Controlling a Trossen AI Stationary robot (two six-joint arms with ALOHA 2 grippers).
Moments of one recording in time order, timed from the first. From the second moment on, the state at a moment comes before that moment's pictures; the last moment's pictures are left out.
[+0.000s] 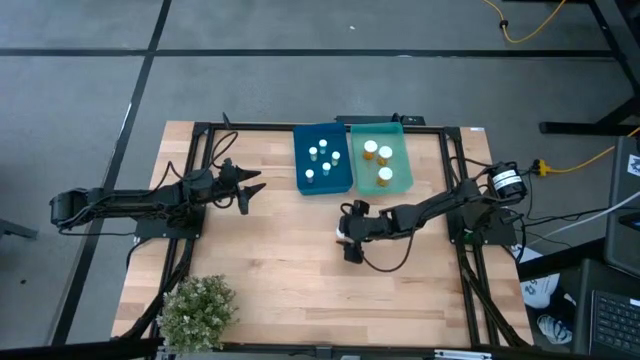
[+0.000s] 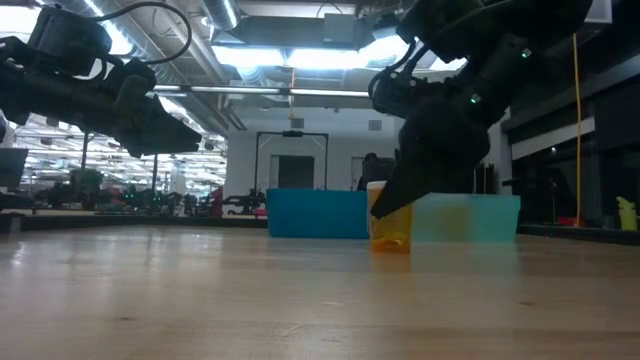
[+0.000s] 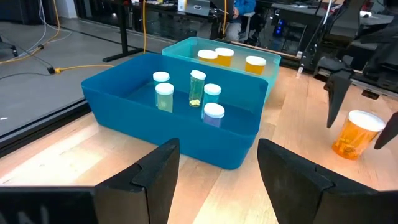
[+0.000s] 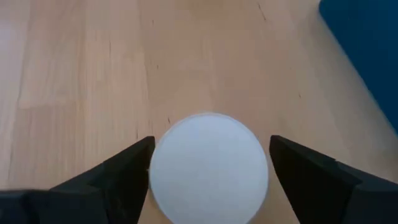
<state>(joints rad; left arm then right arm) 0.31 0.58 0.01 0.38 -0.14 -0.17 0.21 1.73 0.84 0.03 0.27 0.27</state>
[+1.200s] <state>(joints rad) 0.31 0.58 0.01 0.37 -0.14 -0.17 -0.32 1.42 0.84 -0.30 0.43 0.31</state>
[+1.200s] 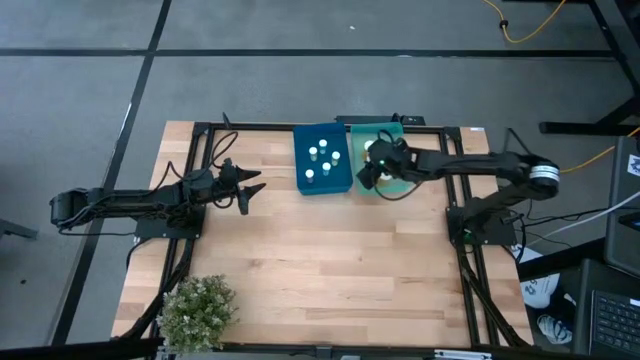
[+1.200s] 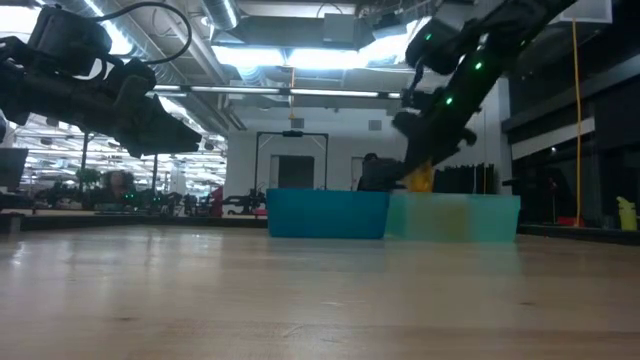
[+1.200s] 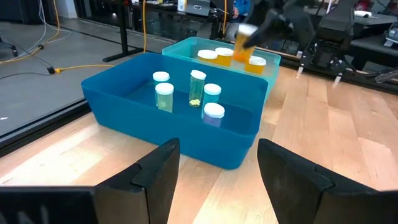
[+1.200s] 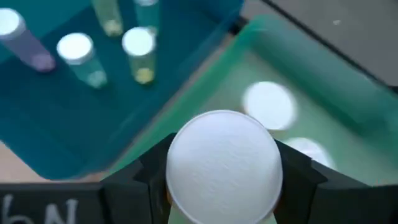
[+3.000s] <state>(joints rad) 0.31 0.58 0.01 0.37 -0.14 -0.17 0.00 0.74 0.26 0.27 -0.09 0.39</state>
